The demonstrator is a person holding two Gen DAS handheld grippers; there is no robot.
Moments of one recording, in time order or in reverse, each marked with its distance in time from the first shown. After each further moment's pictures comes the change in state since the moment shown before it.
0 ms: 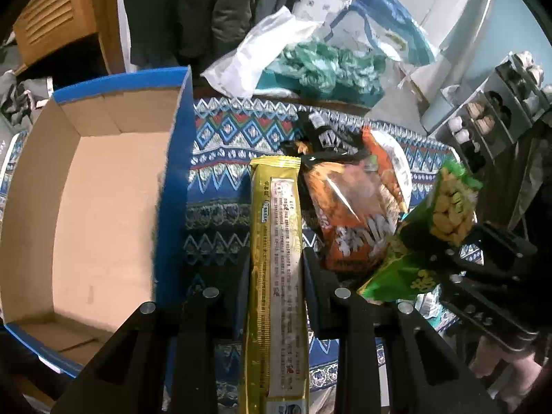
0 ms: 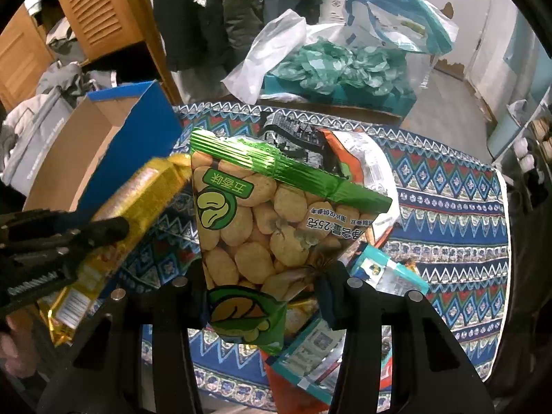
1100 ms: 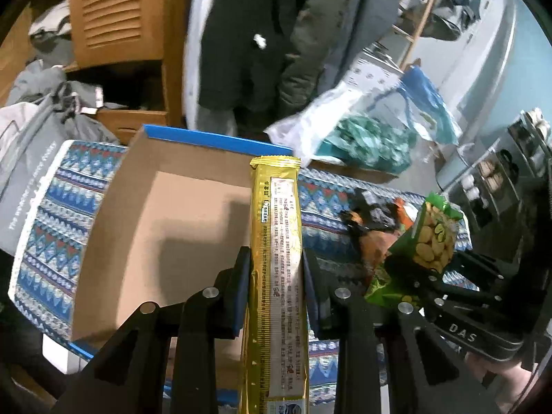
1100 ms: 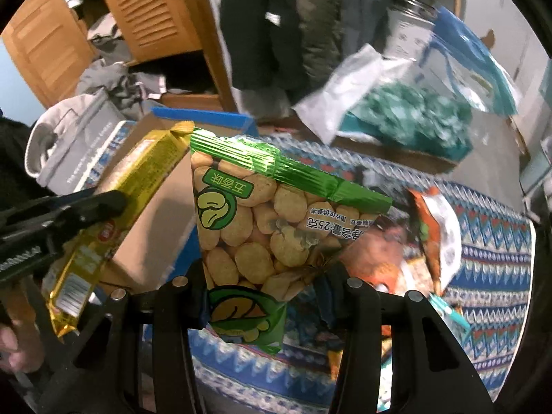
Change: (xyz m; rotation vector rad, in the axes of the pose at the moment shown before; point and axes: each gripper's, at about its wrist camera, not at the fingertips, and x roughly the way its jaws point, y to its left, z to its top) left arm -0.082 0.097 0.018 -0.129 -0.177 0.052; right arm -0.011 0.100 0.057 -0.096 -0.042 0.143
